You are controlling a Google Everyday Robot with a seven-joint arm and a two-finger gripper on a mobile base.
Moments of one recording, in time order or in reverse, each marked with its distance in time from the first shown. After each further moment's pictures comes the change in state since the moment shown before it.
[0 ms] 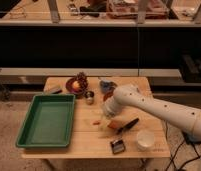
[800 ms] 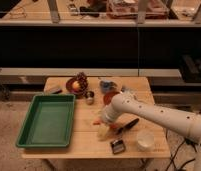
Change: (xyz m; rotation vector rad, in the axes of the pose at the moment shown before) arm -0.012 -0.023 0.039 0.035 0.011 -0.051
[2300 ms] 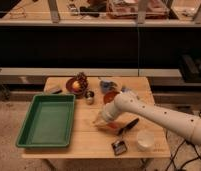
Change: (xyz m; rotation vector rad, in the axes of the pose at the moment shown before) arm 0.019 0.024 -0.027 -0.063 0.104 -0.076
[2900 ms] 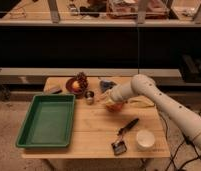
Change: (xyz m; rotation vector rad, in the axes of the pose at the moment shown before) arm 0.011 0.083 -0.091 -0.130 0.231 0.047
